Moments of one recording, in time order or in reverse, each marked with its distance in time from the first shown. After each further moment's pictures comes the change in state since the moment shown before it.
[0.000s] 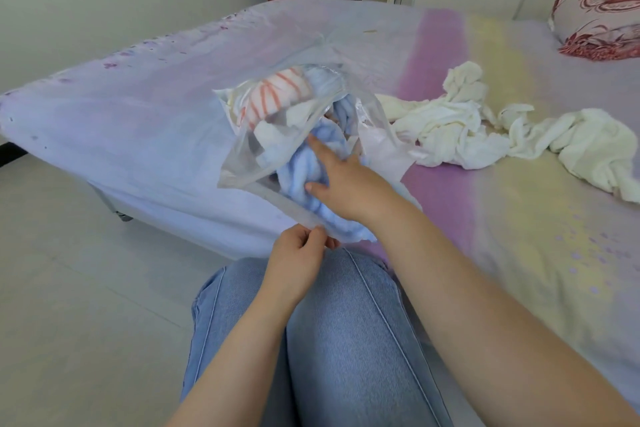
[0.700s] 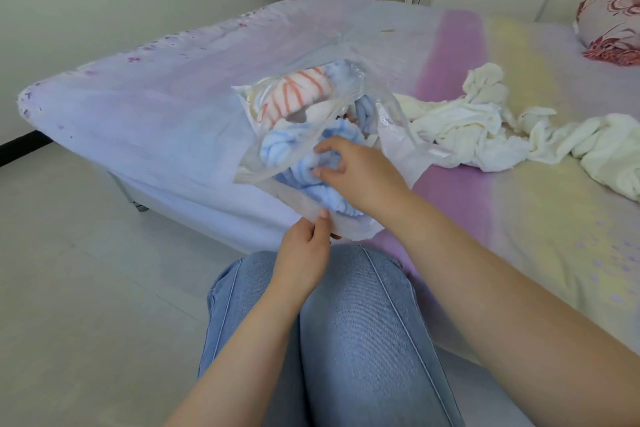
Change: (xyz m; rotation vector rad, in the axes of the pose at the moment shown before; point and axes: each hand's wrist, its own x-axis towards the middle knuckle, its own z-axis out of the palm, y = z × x) left_hand -0.003 0.005 -0.009 0.037 0.084 0.047; right_hand 0.003 -0.009 0.004 0.250 0.123 -0.114
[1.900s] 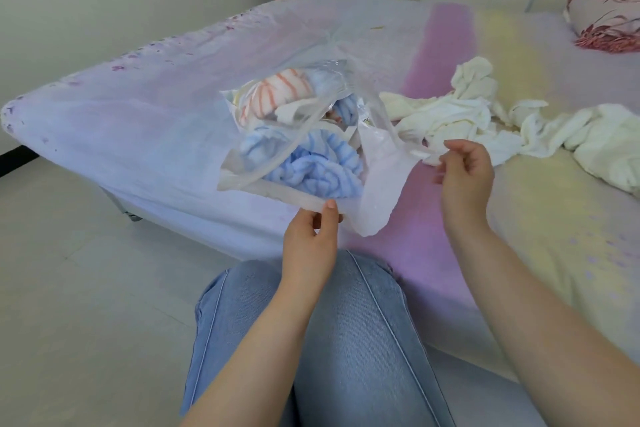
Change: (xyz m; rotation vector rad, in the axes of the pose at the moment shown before) left_hand 0.006 0.019 0.032 -0.165 0.091 -0.012; right_hand -0.028 0.118 -0.044 0.708 0.832 0.279
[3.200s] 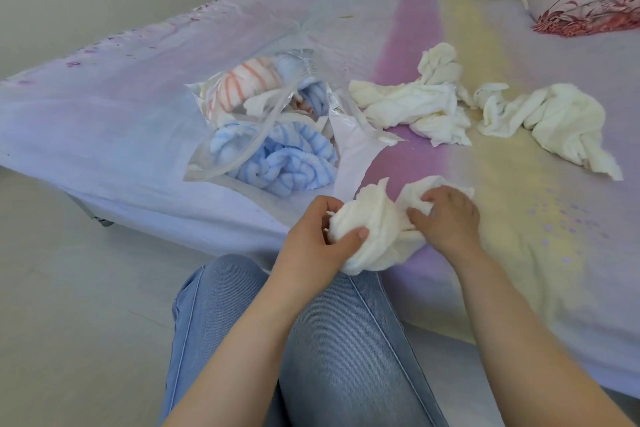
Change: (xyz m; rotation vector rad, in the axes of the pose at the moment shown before) left_hand -0.027 0.007 0.004 0.125 -0.382 0.134; right_hand -0.014 0.074 -0.079 -1.111 -0.326 -0.002
